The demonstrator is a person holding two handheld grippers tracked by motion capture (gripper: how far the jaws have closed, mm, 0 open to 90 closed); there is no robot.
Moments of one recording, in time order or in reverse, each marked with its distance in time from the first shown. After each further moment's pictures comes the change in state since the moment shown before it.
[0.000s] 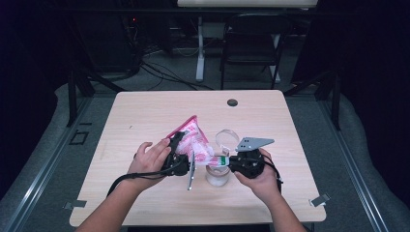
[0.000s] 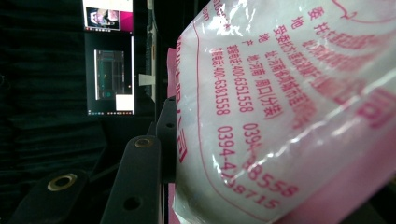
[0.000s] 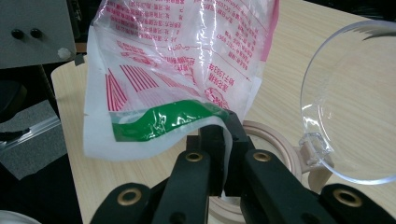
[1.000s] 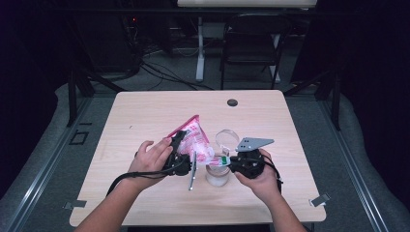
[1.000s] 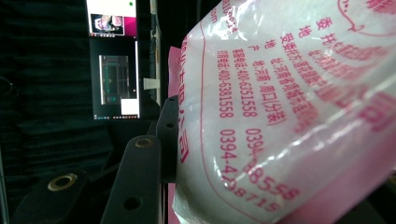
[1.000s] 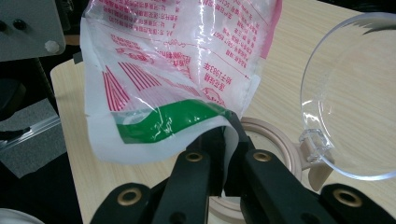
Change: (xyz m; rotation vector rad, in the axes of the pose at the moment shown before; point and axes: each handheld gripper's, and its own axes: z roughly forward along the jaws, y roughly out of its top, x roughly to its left) left arm 0.004 0.004 -0.002 -0.010 0.013 0.025; right arm -0.001 -0.001 0.001 0.008 0.001 0.002
